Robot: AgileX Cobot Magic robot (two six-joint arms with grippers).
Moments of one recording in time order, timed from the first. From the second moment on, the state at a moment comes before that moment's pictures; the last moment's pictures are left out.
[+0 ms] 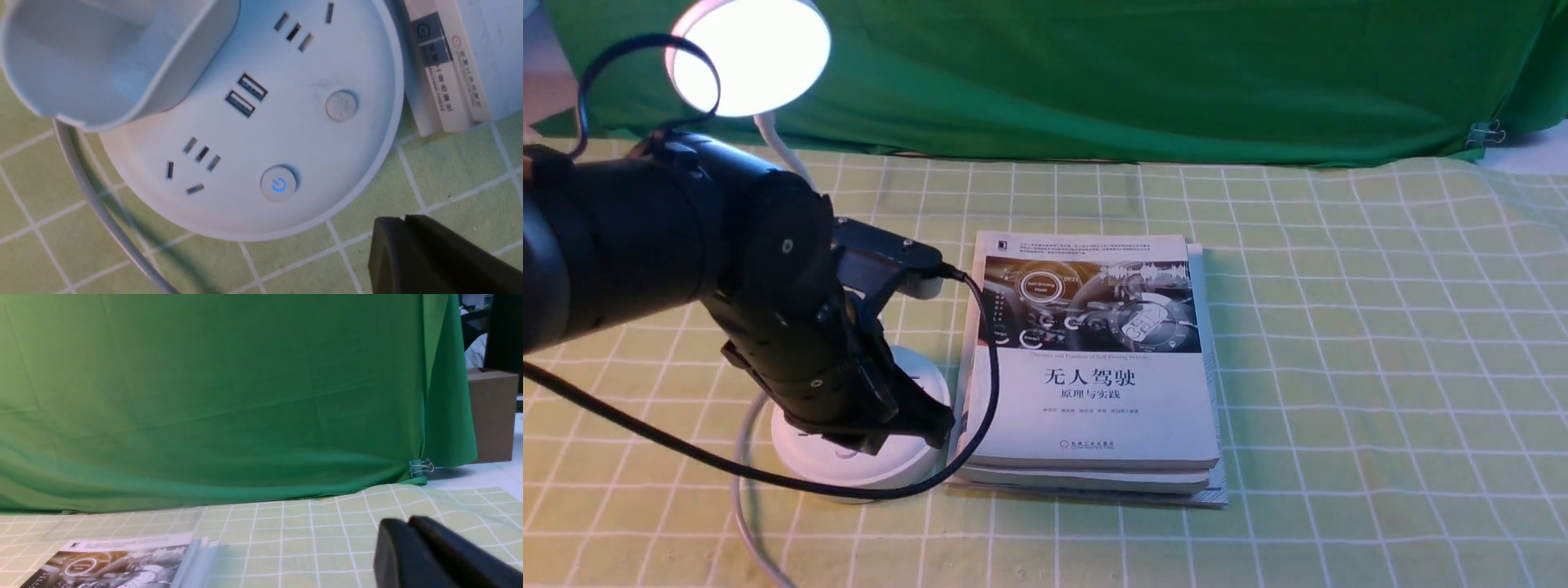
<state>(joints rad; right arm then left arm) 0.09 0.00 0.01 0.05 -0.02 0.10 -0.46 1.59 -1.07 -0.02 0.88 0.03</state>
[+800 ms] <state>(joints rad) 0.09 0.00 0.01 0.05 0.23 0.10 -0.46 1.59 -1.09 -0.01 0.87 0.04</state>
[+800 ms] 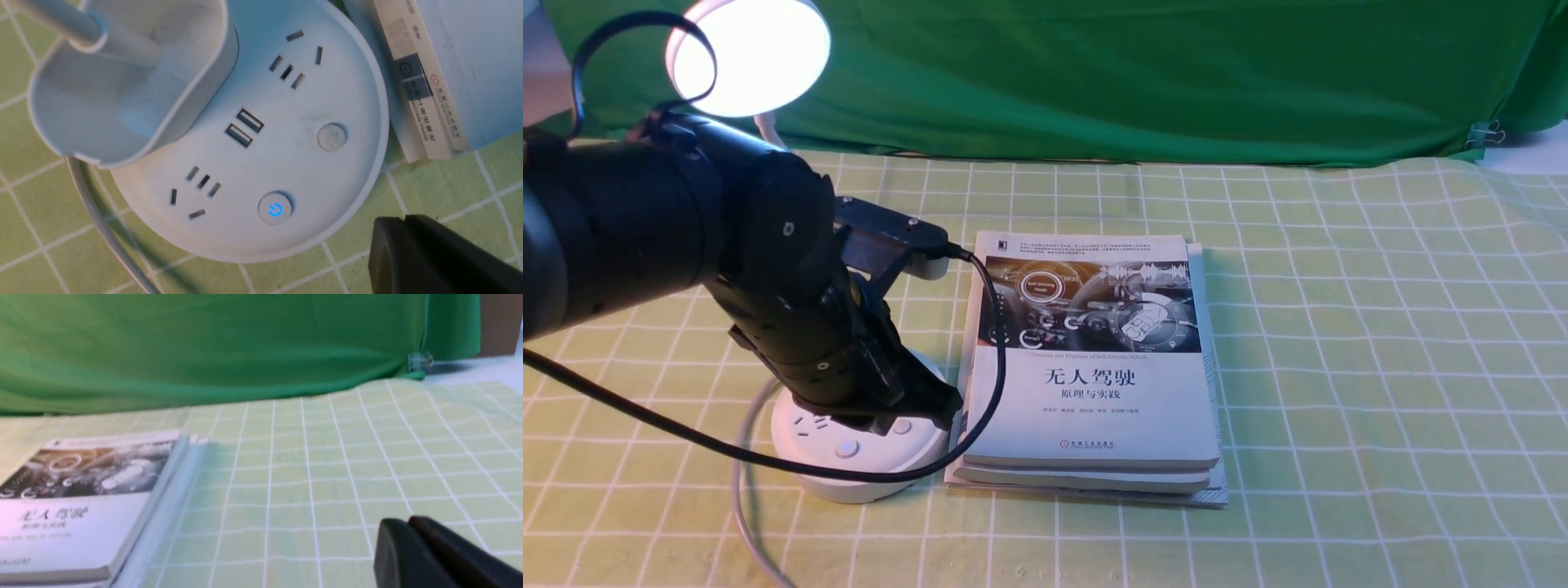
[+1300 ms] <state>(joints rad) 0.09 0.00 0.01 0.05 0.25 0.11 -0.46 1.59 -1.09 -0.02 0.87 0.04</state>
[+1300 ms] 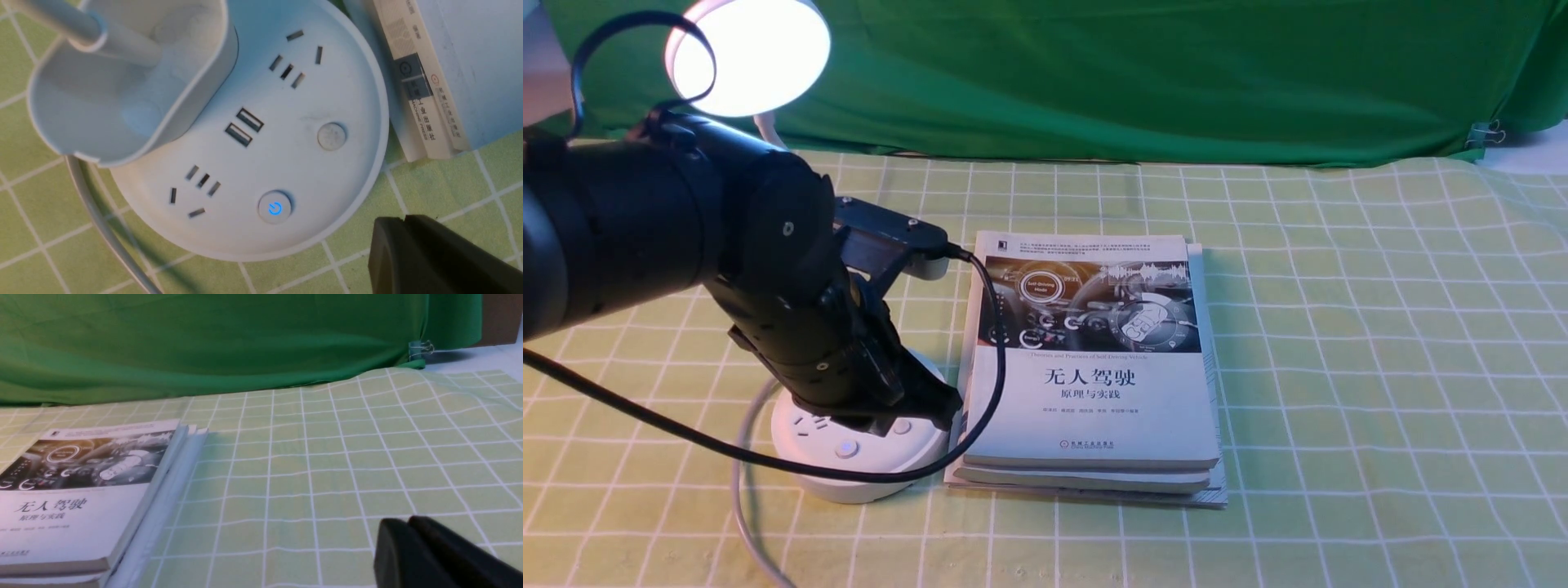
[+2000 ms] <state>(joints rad) 0.09 0.00 0.01 0.05 0.25 0.11 -0.43 1.81 -1.29 -0.04 0.96 0.04</state>
